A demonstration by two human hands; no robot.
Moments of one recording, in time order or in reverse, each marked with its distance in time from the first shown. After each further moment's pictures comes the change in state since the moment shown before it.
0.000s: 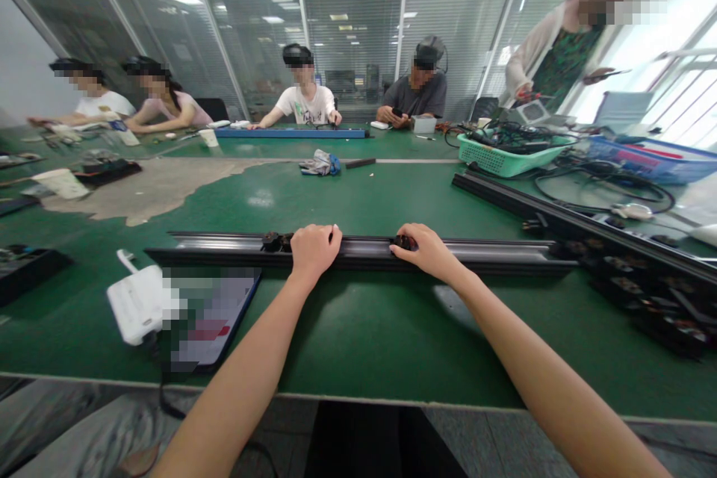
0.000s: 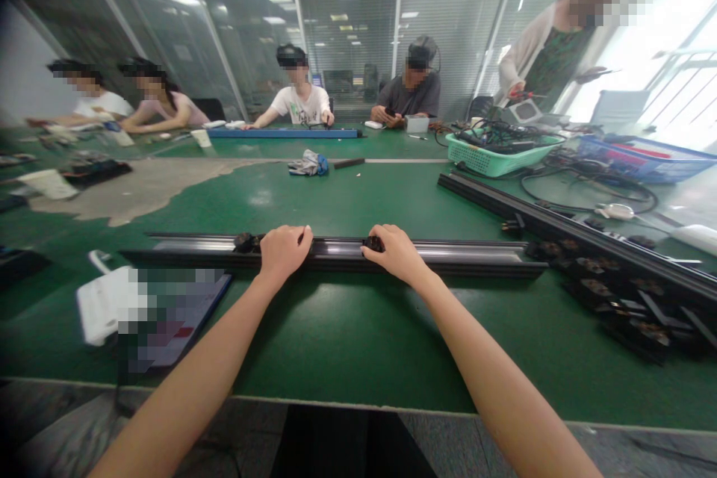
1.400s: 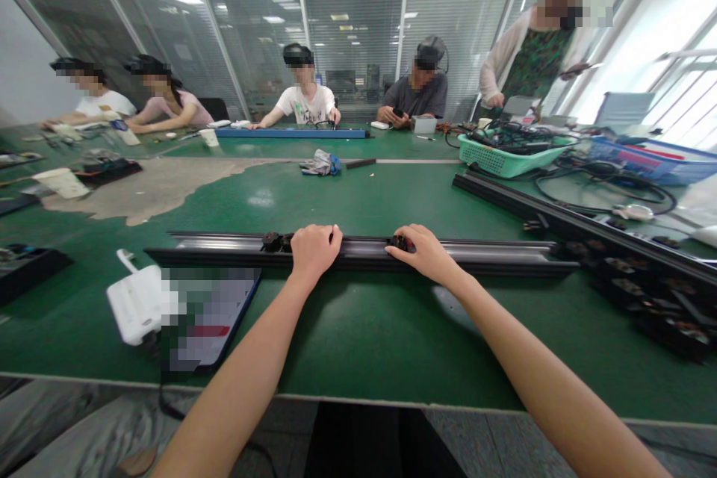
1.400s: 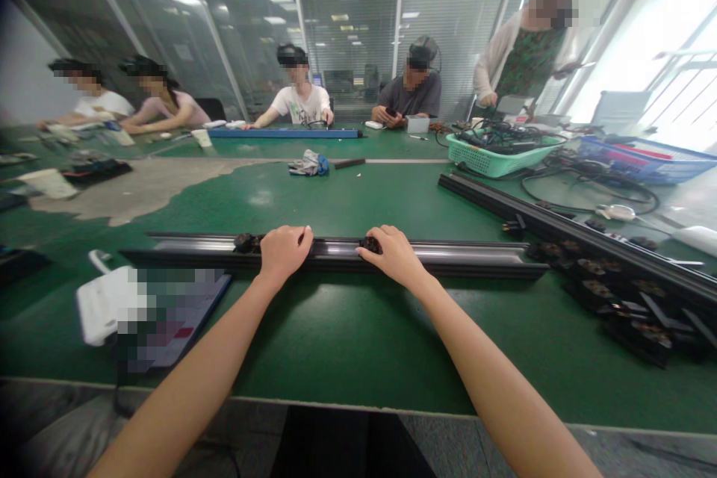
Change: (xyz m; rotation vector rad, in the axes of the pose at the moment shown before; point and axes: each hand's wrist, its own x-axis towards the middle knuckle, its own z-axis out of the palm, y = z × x) left_hand 0.000 0.000 0.000 -0.019 -0.005 0.001; right_hand -0.002 -0.004 0.005 -0.042 0.017 -0.003
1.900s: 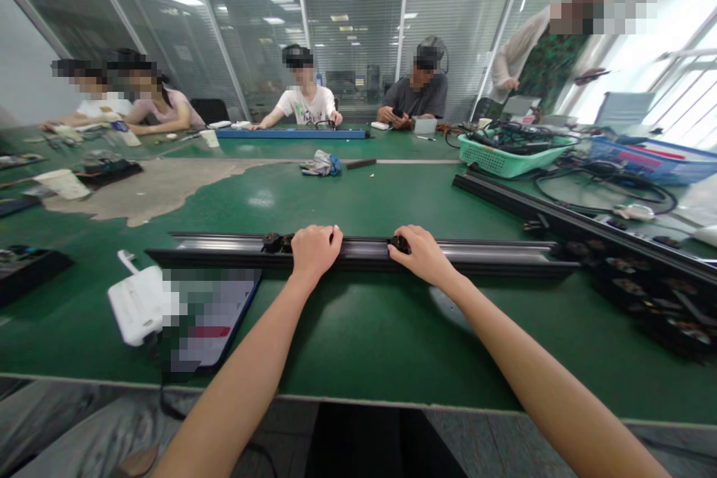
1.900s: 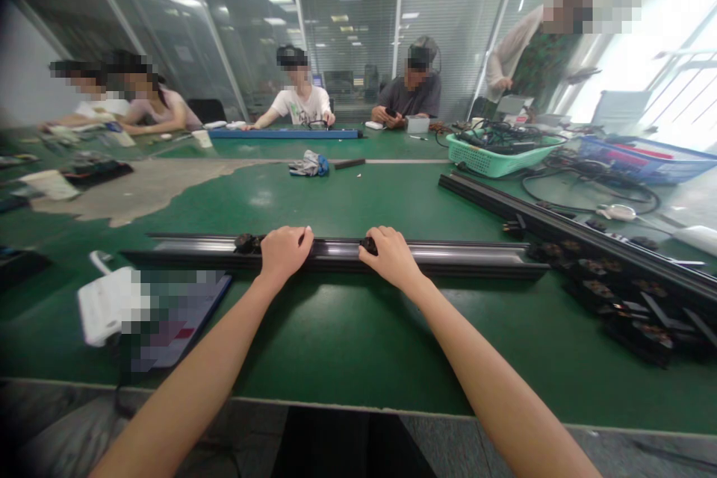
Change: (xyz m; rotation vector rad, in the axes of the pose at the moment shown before) left_hand 0.000 -0.001 0.002 0.006 0.024 0.006; right_hand 0.002 -0.005 0.010 -0.075 0.031 0.031
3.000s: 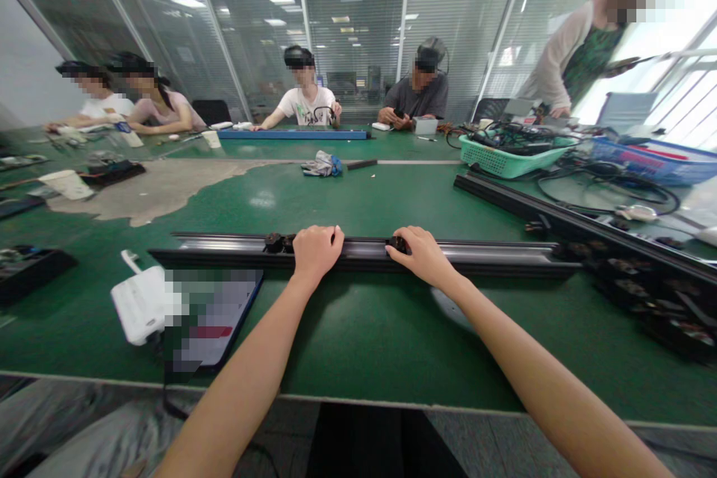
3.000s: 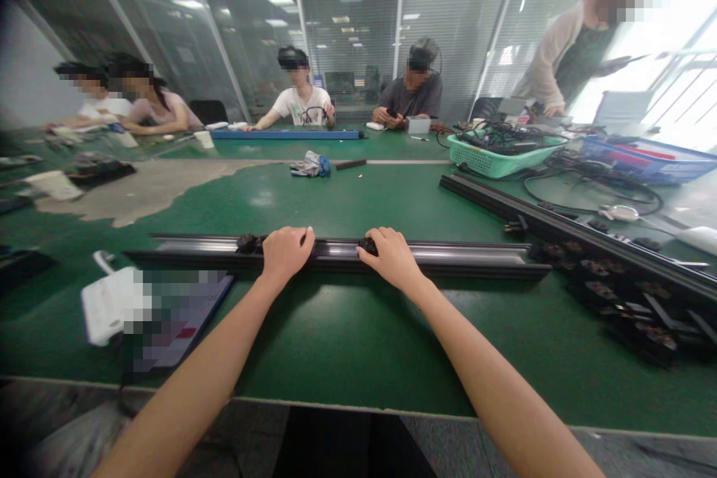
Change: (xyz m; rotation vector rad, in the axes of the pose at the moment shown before) left_hand 0.000 0.000 -0.002 0.009 -0.014 0.003; right_hand -0.001 -0.002 0.000 -0.020 -0.007 -0.013
